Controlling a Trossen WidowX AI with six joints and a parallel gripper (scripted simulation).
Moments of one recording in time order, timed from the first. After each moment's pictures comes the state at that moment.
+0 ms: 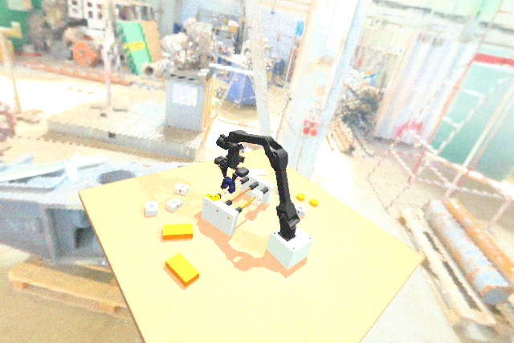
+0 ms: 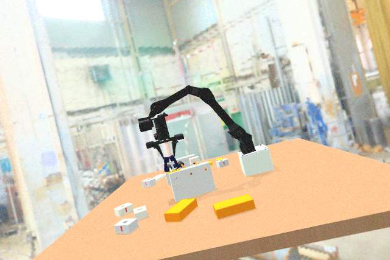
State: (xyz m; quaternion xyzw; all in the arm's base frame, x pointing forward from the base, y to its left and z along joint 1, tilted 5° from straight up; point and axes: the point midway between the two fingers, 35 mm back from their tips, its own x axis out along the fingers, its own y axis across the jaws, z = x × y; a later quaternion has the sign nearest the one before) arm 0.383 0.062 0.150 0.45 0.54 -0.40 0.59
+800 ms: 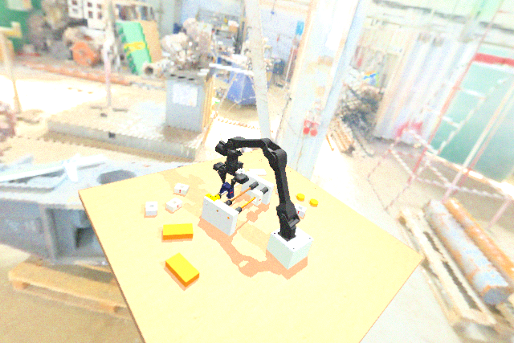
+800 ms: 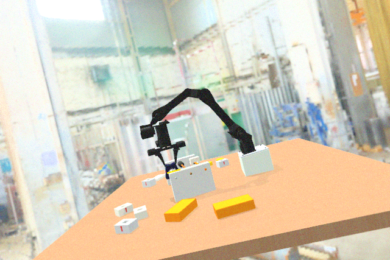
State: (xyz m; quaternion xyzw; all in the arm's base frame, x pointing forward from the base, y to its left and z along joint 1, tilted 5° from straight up) arm 0.389 0.063 0.114 0.45 0.54 -0.40 0.59
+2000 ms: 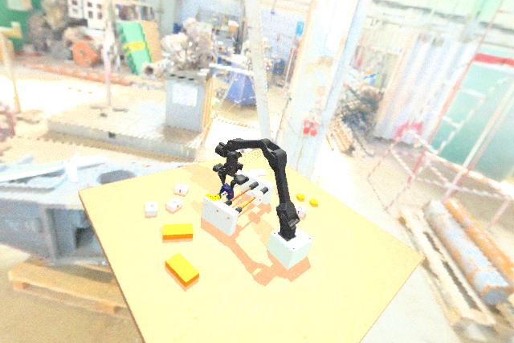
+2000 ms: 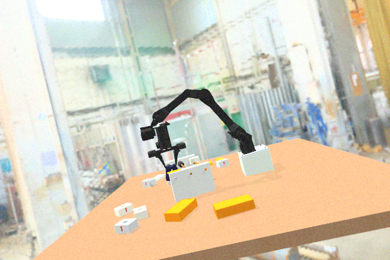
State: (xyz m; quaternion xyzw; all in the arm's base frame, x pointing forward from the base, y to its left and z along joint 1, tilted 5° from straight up) arm 0.390 0.064 0.105 0.45 0.54 -0.40 0.59
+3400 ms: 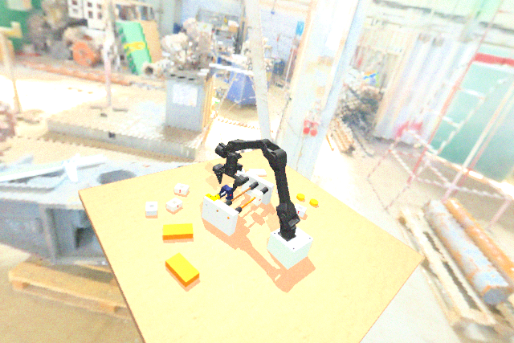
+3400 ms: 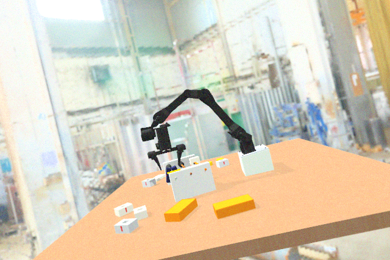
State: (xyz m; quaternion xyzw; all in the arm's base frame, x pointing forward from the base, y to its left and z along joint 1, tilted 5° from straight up) arm 0.394 0.064 0.098 0.45 0.53 -0.39 0.60
